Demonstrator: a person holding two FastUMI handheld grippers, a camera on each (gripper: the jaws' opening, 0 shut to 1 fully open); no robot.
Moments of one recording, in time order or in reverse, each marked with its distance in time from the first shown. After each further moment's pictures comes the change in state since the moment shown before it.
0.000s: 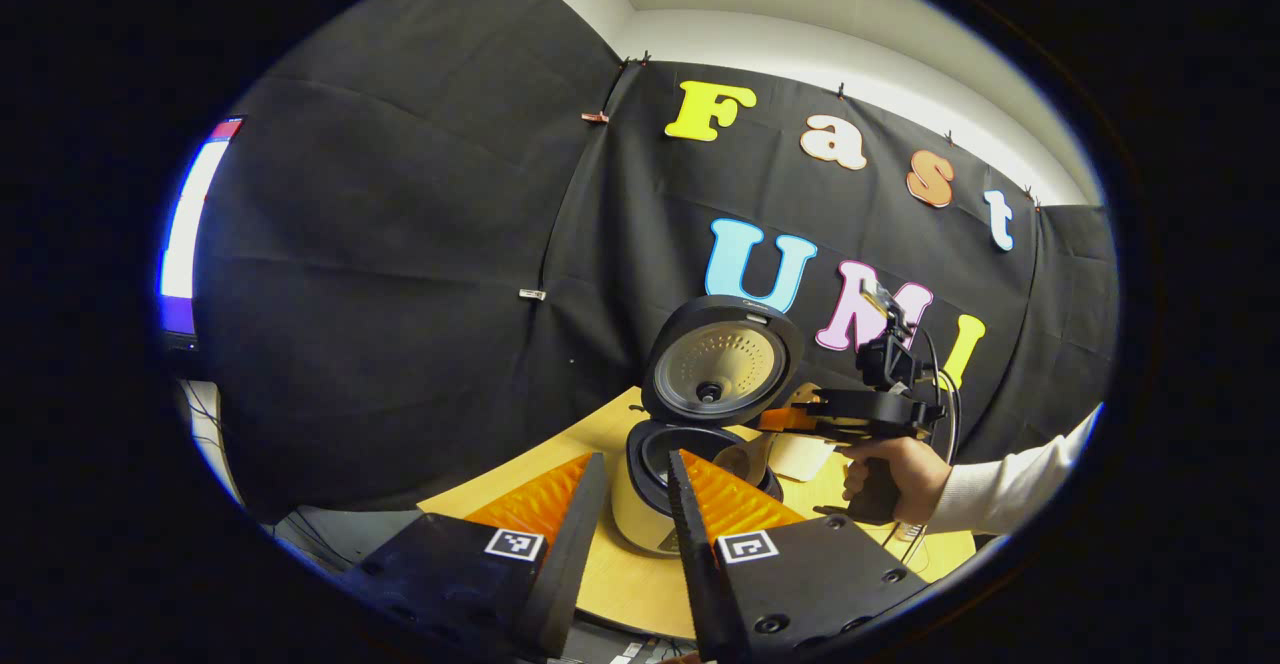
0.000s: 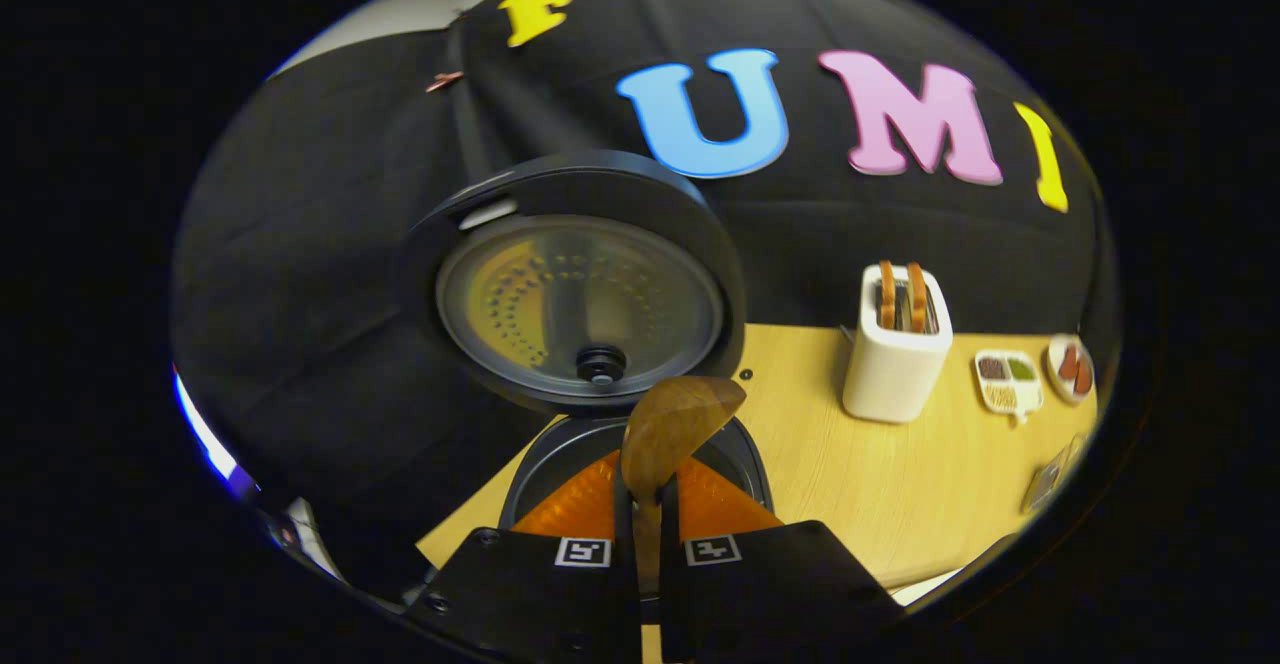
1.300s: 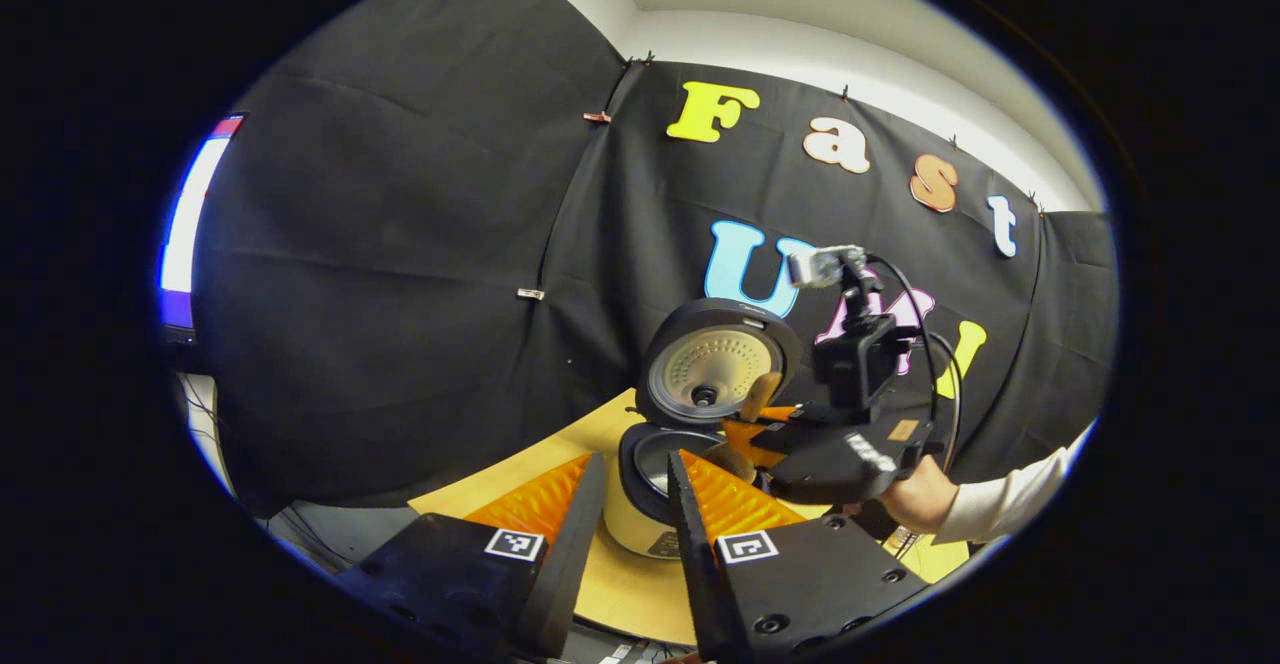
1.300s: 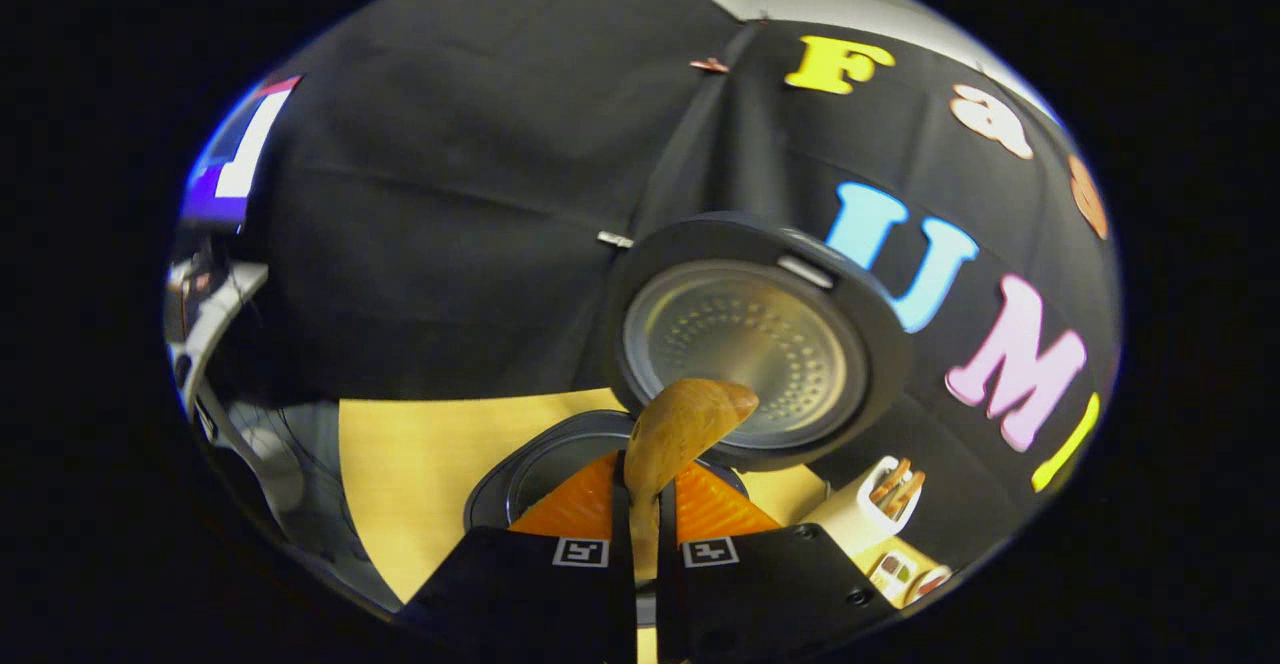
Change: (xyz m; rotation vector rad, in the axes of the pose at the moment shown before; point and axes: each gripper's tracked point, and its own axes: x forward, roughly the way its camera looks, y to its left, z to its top) left arm 0.009 -0.014 0.000 -0.003 -0.006 -0.003; right arm -0.042 0.050 0.008 -0.466 -0.084 0.122
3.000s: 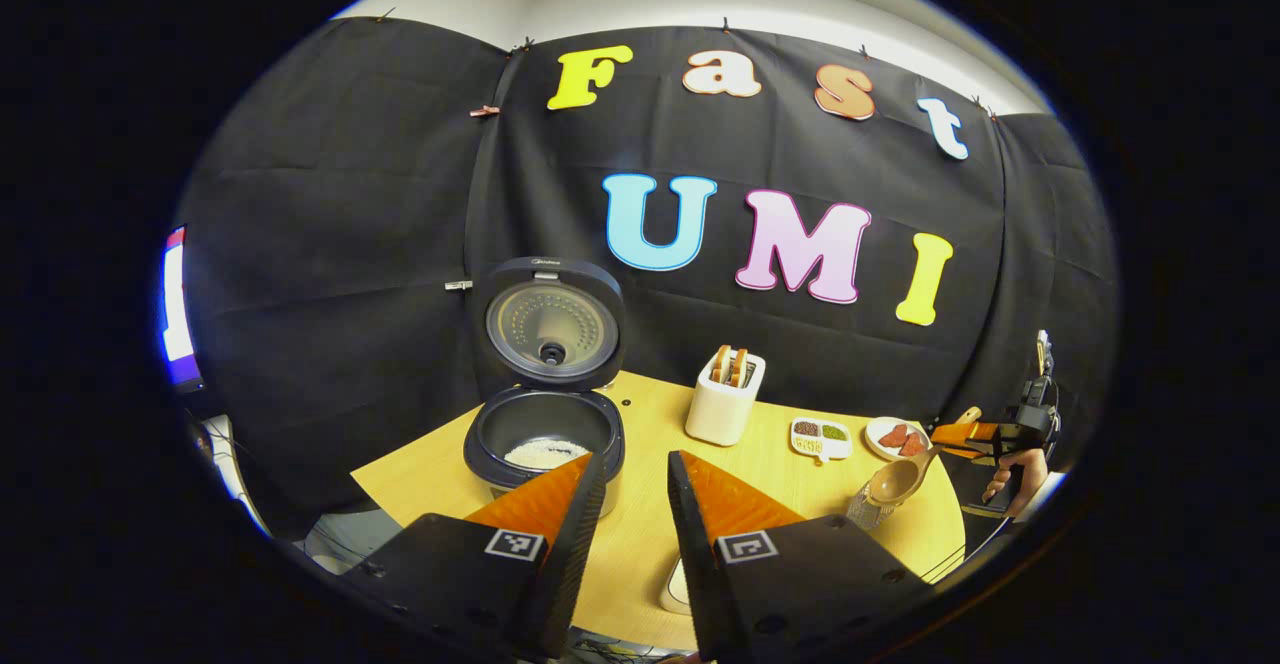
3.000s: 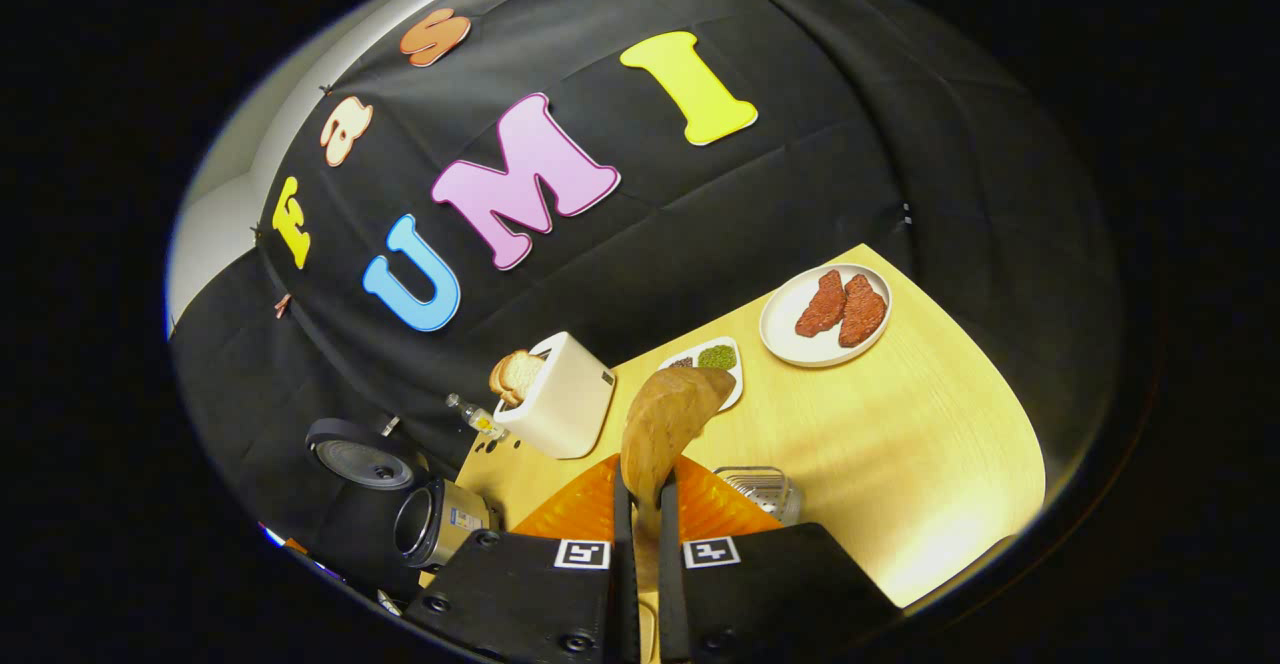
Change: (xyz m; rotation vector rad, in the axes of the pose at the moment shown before) left arm -0.004 -0.264 -0.047 0.202 0.140 0.027; right arm -0.288 -0.446 -0.308 1.093 -0.012 -0.427
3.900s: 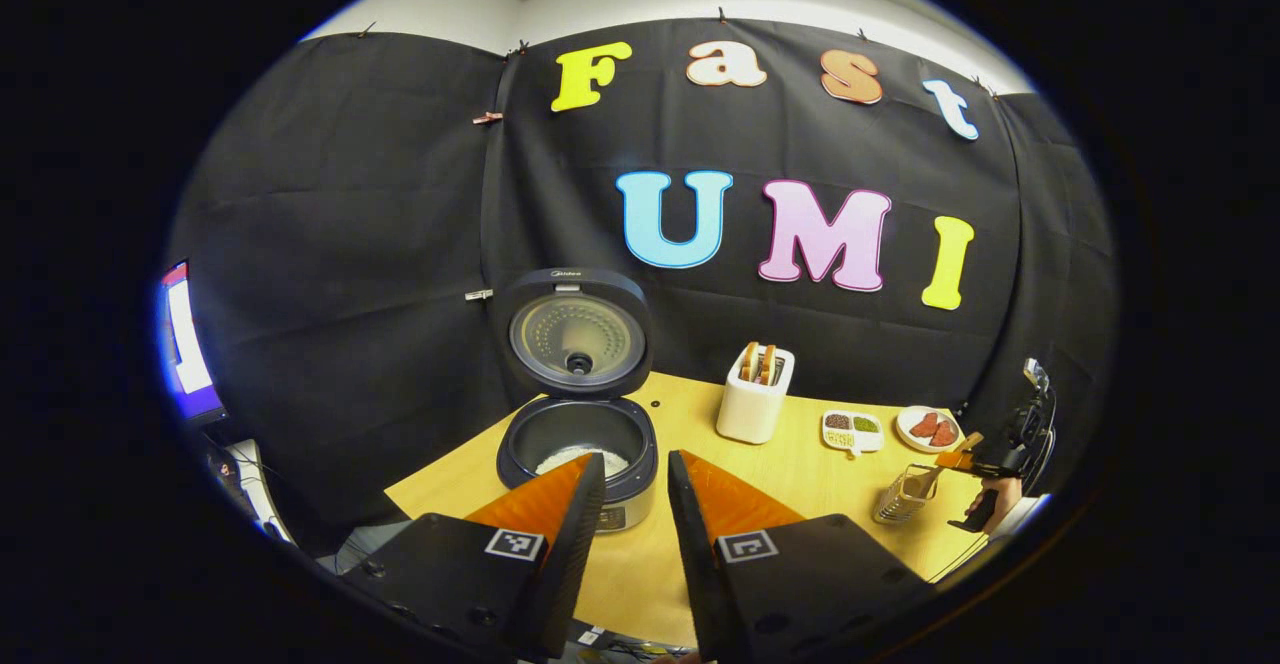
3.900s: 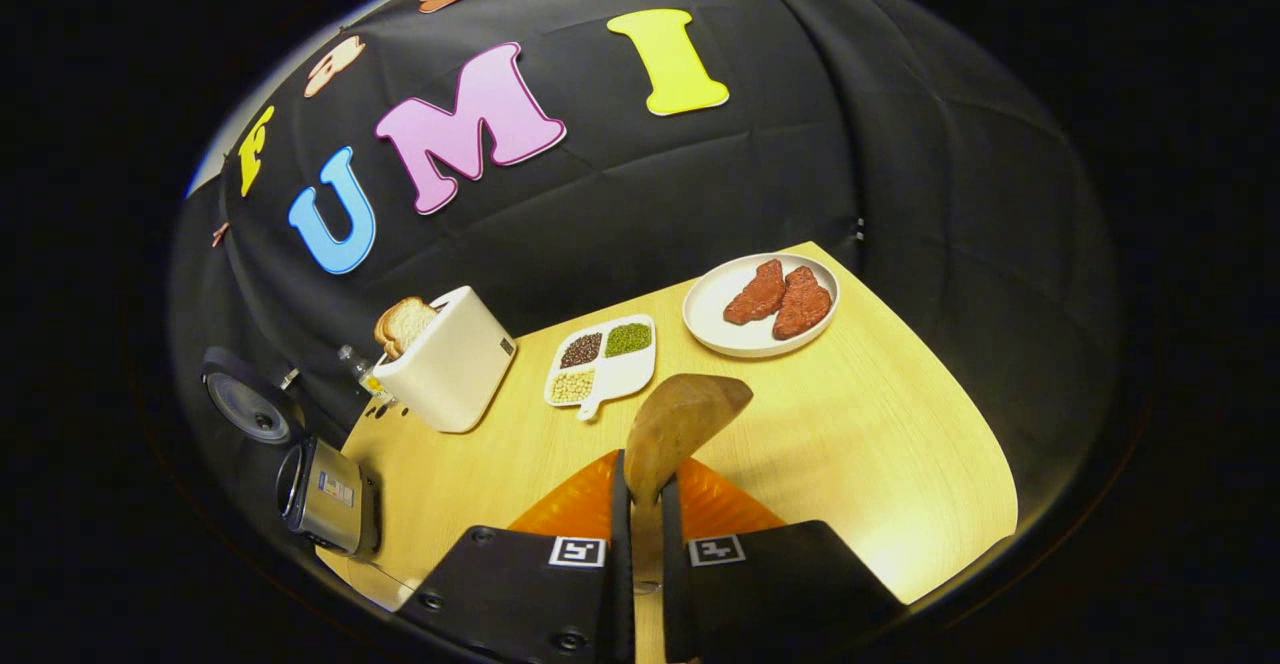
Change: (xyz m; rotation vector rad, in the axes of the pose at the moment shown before) left arm 0.008 0.029 0.017 0.045 0.013 0.058; right arm 0.058 -0.063 -0.049 -0.148 0.018 -0.196
